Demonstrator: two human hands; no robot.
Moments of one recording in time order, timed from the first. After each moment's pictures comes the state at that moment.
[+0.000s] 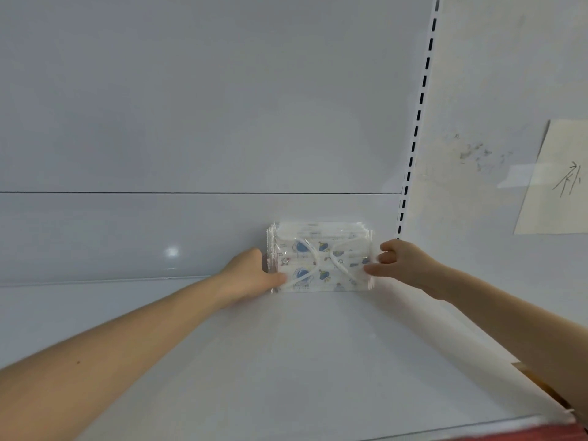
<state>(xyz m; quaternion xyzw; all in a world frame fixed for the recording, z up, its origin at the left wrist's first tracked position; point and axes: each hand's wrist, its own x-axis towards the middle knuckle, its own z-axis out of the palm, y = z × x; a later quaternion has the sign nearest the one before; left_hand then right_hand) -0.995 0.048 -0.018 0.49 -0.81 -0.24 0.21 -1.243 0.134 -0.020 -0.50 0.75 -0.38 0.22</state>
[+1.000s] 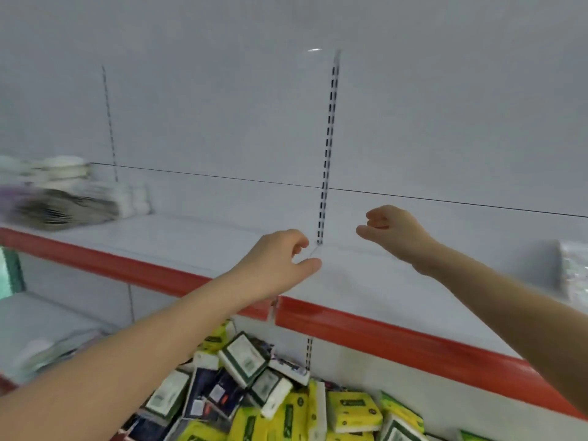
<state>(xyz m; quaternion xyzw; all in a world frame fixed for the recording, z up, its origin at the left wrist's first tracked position) -0.542 0.170 0.007 0.53 -0.77 -0.08 0.34 -0.746 0.115 0.031 -0.70 0.56 -0.41 0.16</state>
